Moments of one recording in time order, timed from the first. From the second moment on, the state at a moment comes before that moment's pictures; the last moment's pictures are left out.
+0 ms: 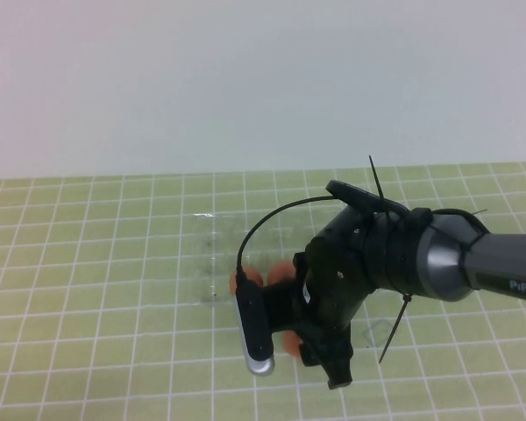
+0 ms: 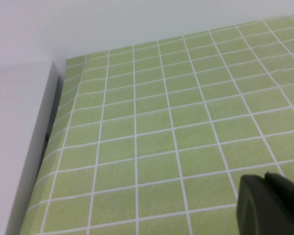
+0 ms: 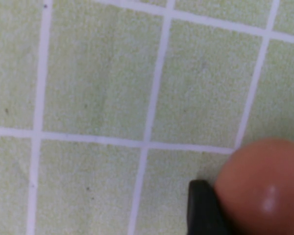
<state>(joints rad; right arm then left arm) 0.77 2.06 -1.39 -0.08 0.74 -1.00 0.10 -0.03 0.03 -0.13 0.33 0.31</state>
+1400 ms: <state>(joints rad) 0.65 1.81 -0.97 0.67 -0.10 -0.74 0.10 -0.03 0.03 -0.13 0.33 0.31</state>
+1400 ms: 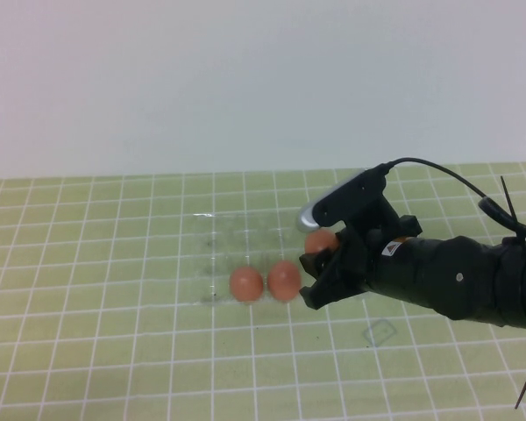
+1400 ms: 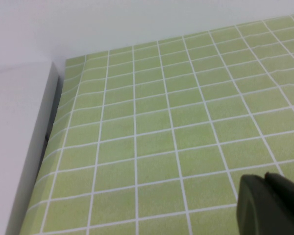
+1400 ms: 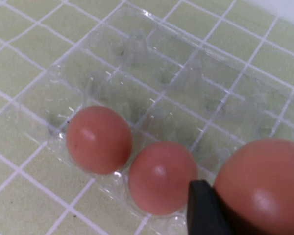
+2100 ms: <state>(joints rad) 0.65 1.80 -0.97 0.57 -0.12 -0.83 0.10 -0.03 0.03 -0.13 0.33 0.31</state>
